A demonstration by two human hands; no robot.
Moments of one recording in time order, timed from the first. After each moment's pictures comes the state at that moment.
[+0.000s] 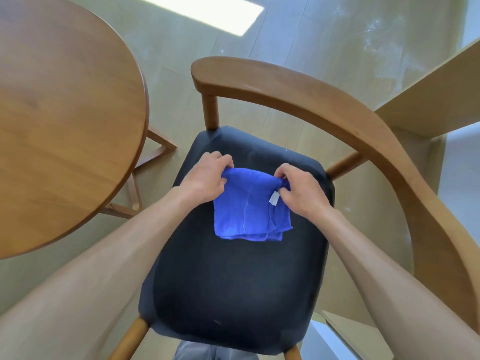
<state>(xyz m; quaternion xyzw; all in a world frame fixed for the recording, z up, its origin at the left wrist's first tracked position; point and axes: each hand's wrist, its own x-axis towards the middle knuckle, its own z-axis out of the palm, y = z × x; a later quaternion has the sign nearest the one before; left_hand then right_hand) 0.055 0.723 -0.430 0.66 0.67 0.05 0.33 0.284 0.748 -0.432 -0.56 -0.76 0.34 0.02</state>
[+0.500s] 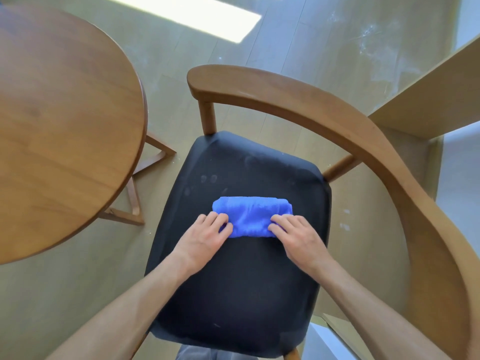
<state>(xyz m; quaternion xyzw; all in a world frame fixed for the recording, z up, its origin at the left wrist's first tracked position) 0.068 0.610 -0.472 0.86 0.51 0.00 0.09 0.331 0.659 -0.479 -0.36 -0.93 0.10 0.06</state>
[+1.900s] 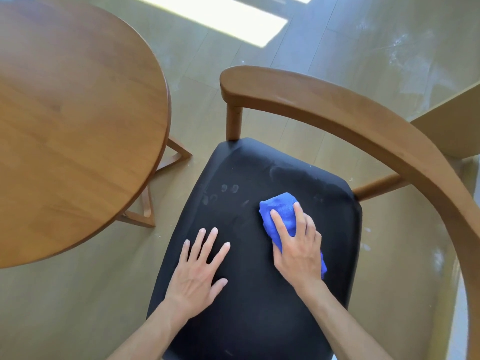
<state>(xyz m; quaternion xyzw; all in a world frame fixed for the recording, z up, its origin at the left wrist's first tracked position) 0.043 0.547 -0.501 0.72 0.65 -0.12 0.21 0.264 0.653 -0.517 -0.56 -0.82 0.04 0.03</state>
